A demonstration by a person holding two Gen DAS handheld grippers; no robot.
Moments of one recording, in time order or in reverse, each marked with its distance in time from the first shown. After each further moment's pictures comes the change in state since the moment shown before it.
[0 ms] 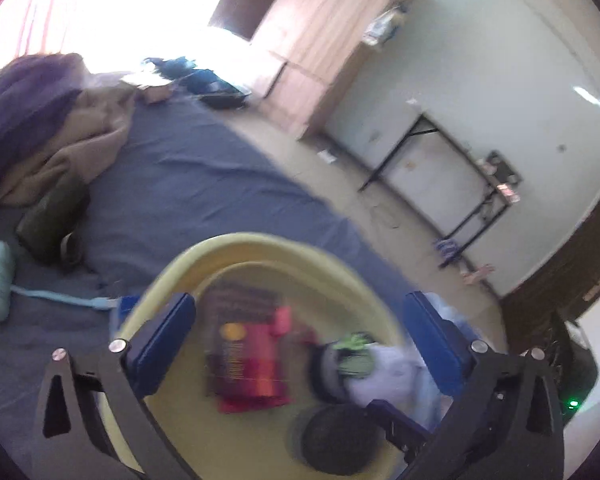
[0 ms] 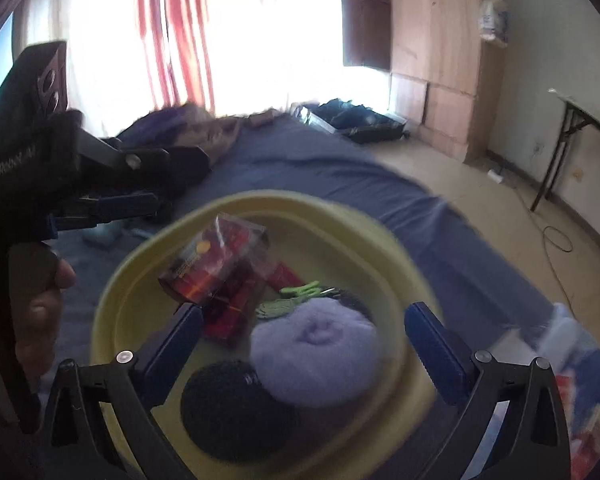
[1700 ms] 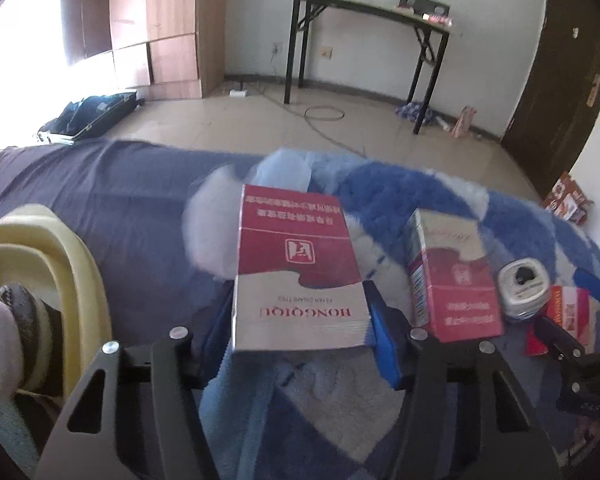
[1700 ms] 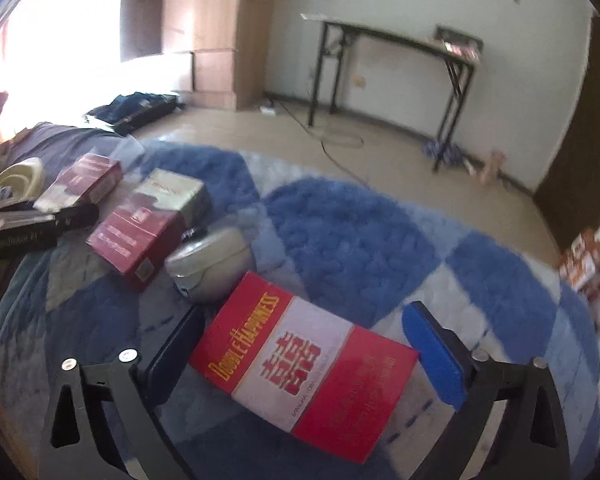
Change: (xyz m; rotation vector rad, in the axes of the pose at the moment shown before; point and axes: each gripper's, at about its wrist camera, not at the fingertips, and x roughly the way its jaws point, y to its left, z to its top) left arm 0.157 -0.222 -0.147 0.533 0.226 0.055; right arm -0.157 -0.215 -0.191 0.348 0.111 -0.590
